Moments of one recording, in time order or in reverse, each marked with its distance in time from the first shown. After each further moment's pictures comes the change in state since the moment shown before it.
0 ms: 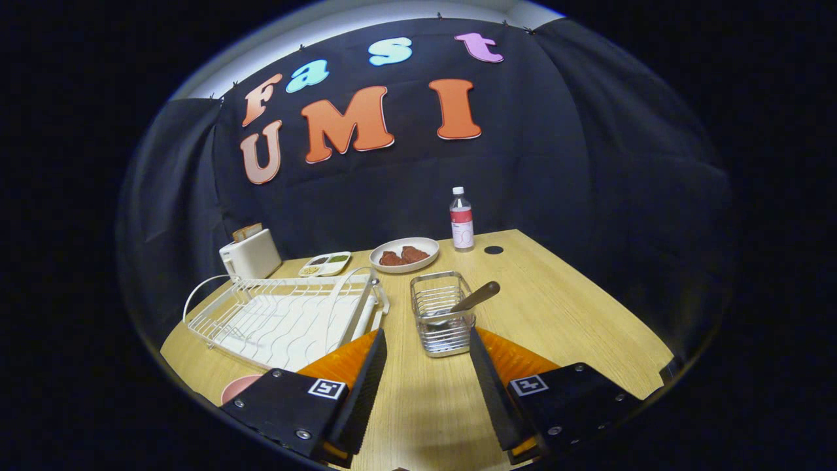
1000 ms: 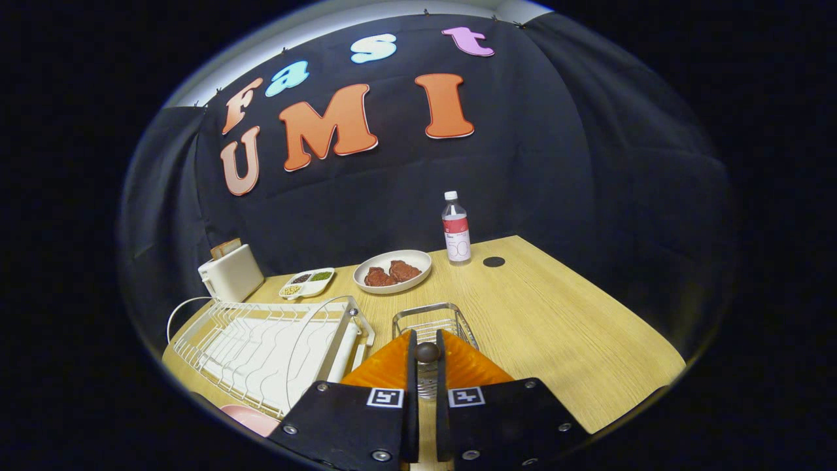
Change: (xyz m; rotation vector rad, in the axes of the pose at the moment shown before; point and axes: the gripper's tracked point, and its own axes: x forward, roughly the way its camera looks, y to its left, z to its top) arm 0.063 0.006 0.020 0.030 -0.002 -0.015
